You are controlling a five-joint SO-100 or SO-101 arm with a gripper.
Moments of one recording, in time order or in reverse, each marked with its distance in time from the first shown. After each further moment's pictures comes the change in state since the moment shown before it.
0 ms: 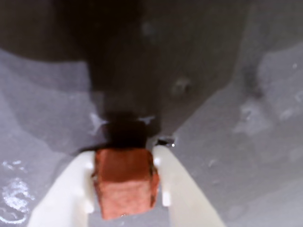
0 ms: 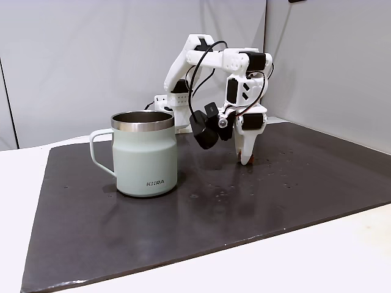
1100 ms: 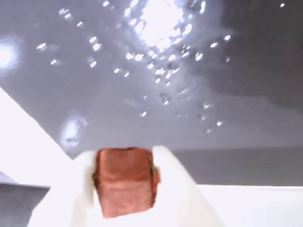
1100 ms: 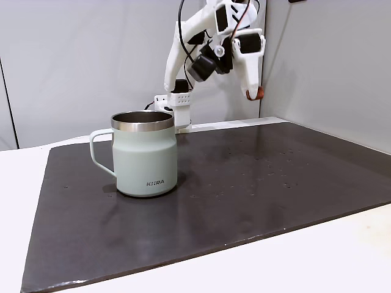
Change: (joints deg) arm -0.5 26.4 -3.3 8.0 0.4
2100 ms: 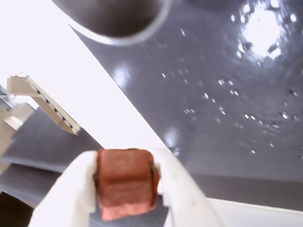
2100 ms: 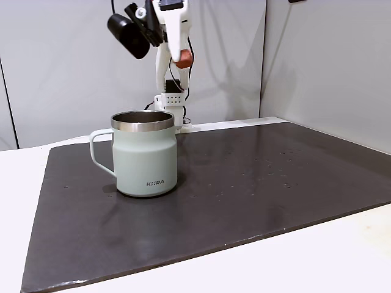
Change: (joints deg) arm 27.9 -0.7 -16.9 2.2 -9.2
